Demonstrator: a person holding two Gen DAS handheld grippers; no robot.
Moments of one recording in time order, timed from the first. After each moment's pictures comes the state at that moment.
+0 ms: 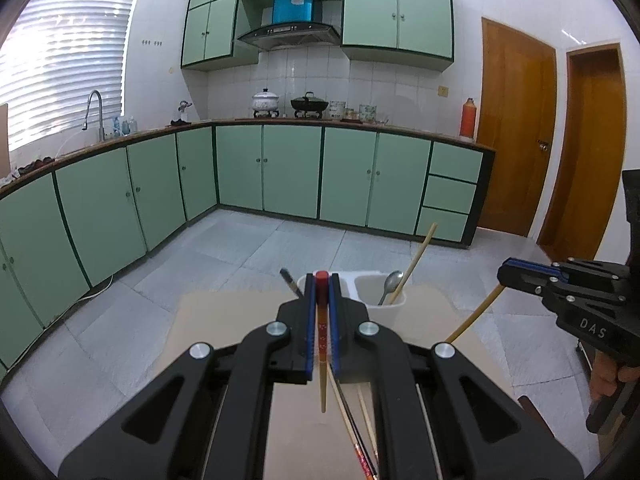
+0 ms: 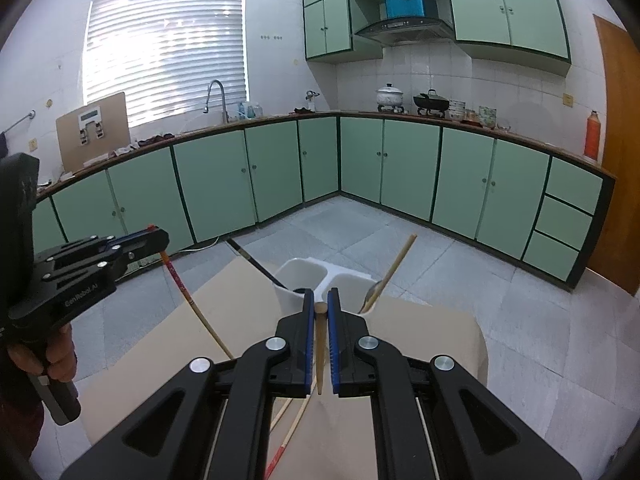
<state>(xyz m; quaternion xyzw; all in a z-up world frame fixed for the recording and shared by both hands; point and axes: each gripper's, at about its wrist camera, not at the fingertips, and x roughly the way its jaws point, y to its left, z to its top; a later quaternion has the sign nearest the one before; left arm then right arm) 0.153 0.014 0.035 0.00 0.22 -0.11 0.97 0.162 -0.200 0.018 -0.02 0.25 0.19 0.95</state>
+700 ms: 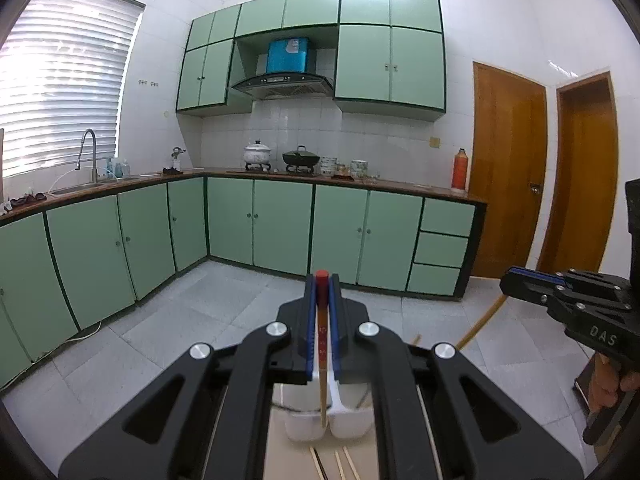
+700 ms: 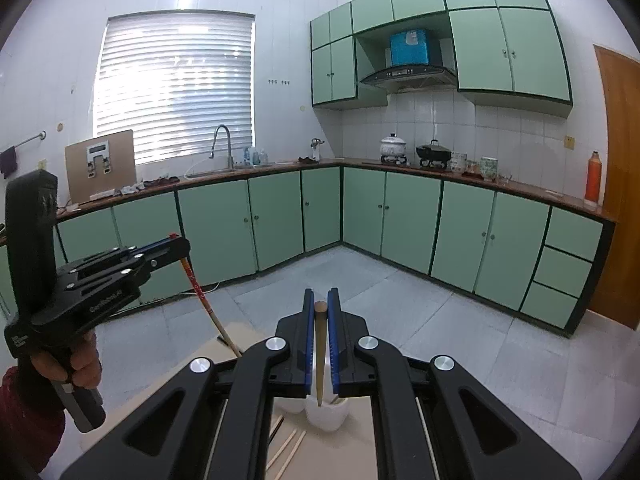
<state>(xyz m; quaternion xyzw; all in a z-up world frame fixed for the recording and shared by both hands) 0.203 -0.012 0.115 -0.02 0.13 -0.12 0.98 0.196 -0.223 0.109 -0.02 0.17 0.20 0.96</state>
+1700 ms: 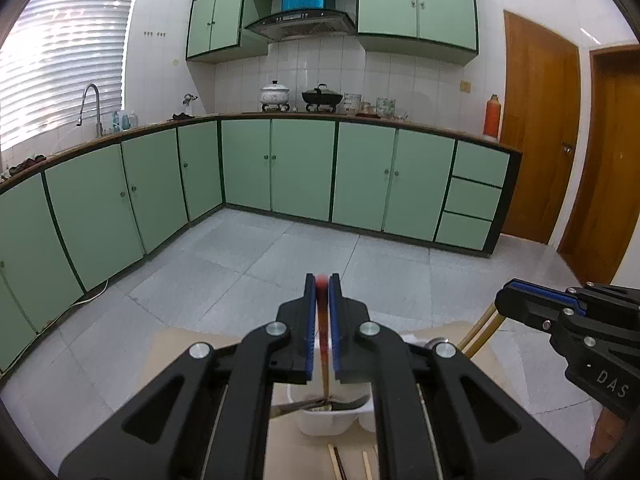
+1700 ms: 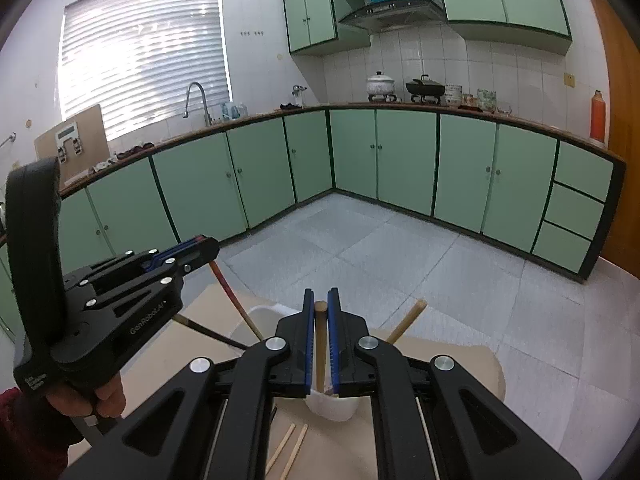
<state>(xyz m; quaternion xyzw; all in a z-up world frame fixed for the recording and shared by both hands) 0.301 -0.019 0.009 0.00 0.23 -0.08 0.97 0.285 -0.189 0.000 0.01 0.27 0.18 0.94</state>
